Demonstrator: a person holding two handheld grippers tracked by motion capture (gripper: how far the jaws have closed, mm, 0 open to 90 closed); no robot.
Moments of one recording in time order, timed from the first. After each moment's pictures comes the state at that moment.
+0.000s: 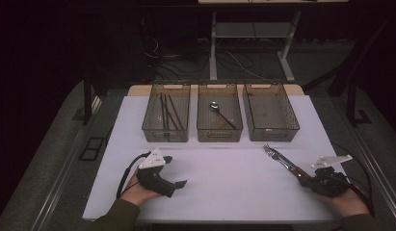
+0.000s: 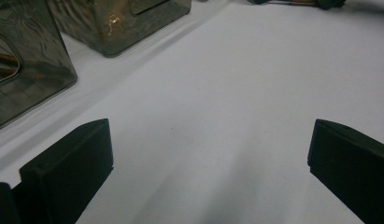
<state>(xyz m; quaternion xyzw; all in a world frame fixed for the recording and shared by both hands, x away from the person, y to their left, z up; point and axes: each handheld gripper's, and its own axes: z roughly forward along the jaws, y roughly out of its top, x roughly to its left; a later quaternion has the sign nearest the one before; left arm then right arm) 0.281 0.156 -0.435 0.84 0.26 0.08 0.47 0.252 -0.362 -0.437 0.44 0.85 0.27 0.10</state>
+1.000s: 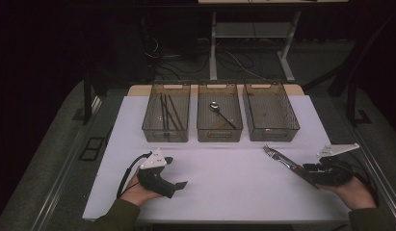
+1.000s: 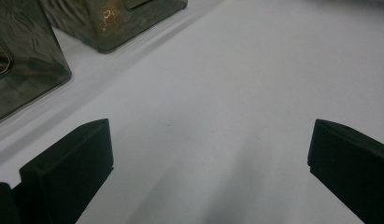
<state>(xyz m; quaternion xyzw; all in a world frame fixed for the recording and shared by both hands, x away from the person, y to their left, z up) 0.280 0.154 -0.436 0.84 0.26 0.08 0.47 0.273 -0.369 -0.411 0.42 0.85 0.29 0.12</state>
